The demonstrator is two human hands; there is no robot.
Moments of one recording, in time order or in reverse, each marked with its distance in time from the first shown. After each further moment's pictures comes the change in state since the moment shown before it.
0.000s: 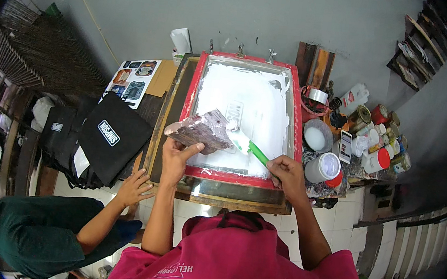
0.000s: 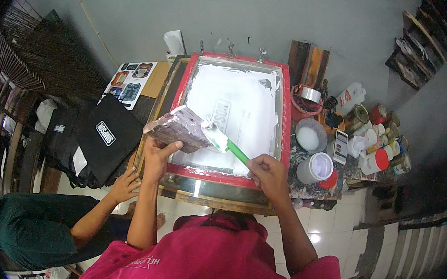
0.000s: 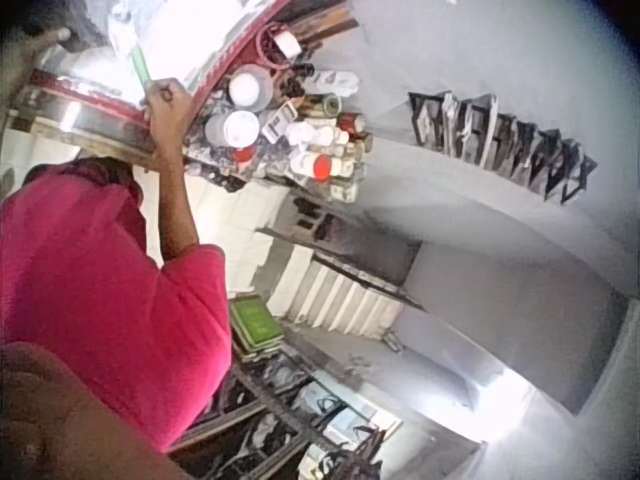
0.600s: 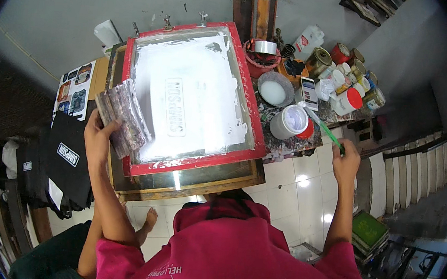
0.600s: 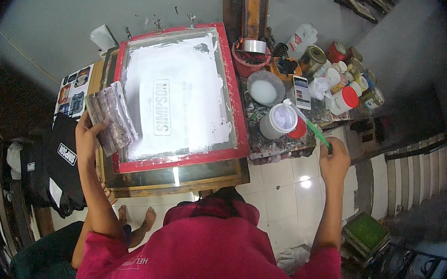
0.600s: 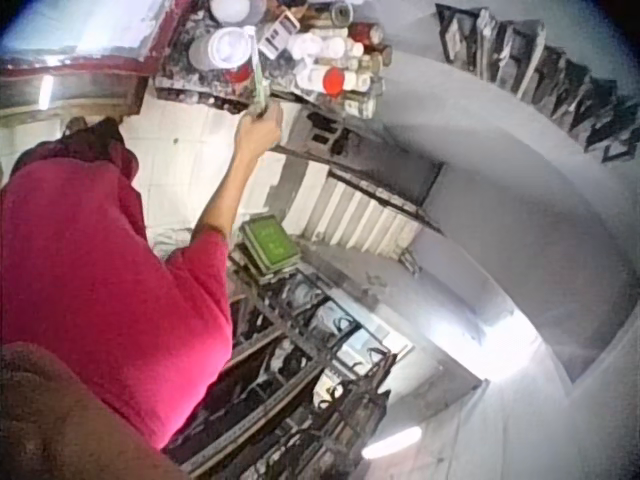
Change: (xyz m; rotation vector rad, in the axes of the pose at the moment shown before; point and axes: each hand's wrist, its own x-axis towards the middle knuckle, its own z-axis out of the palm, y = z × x) left_hand 0.075 0.029 -0.027 0.451 -0.058 -0.114; right_hand -0.127 0.024 -0.212 -1.159 0.884 -0.287
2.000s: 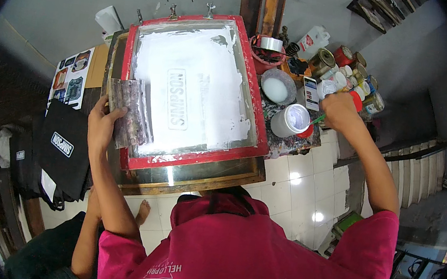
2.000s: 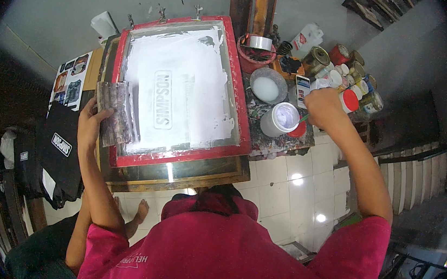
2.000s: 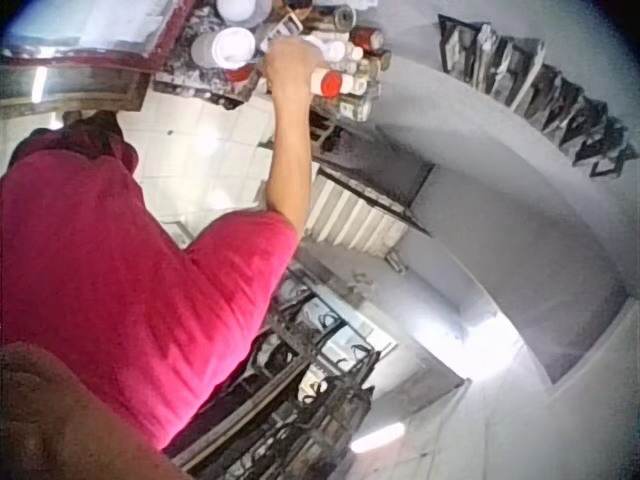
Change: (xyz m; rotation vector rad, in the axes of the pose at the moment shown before) left_hand 0.022 -0.017 0.005 0.095 -0.003 -0.099; right_hand 0.155 -0.075 0.026 -0.820 -0.727 -0.703
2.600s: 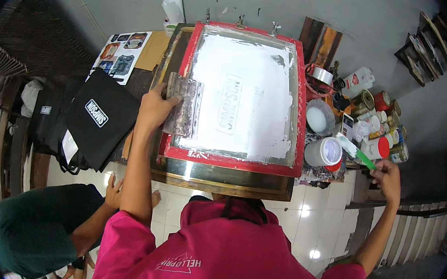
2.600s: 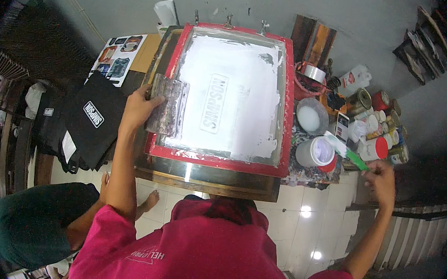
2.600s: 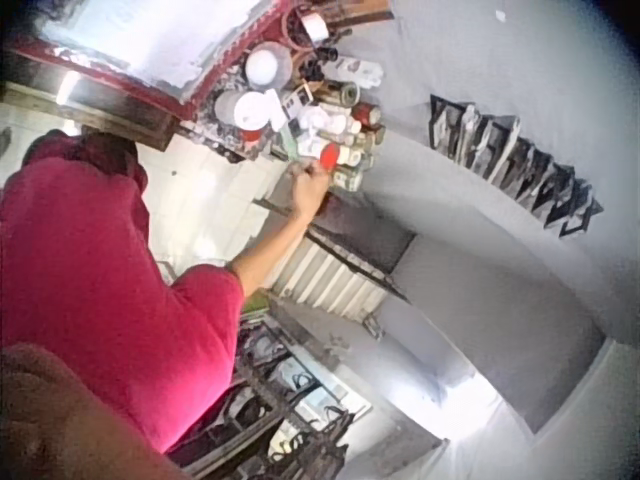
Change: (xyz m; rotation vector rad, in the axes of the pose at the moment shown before) left_hand 0.005 -0.030 -0.012 0.390 0.064 0.012; right_hand -0.091 0.028 0.024 1.382 0.025 0.608
